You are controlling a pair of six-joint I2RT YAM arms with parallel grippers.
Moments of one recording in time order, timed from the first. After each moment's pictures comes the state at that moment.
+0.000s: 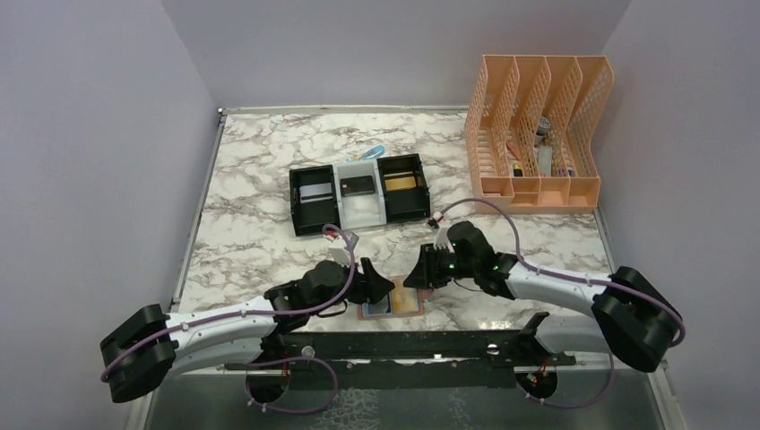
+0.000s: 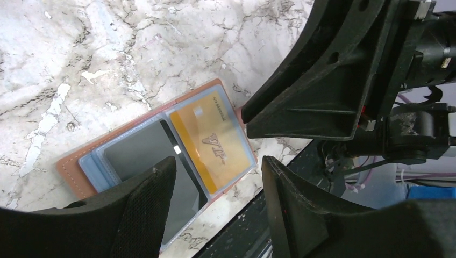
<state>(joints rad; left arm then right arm) -1.06 0.88 0.22 0.24 -0.12 -0.89 0.78 1.21 0.43 0.15 -0.38 0.68</state>
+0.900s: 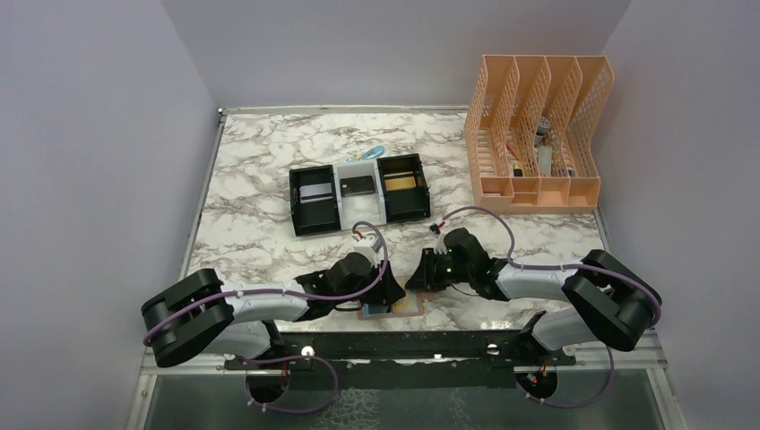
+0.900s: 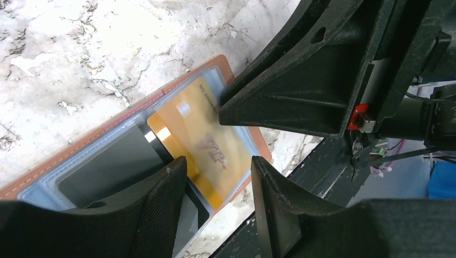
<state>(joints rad) -1.06 1.27 0.35 0.33 0.00 -0.87 0.78 1.40 0.38 0.30 -0.31 0.73</state>
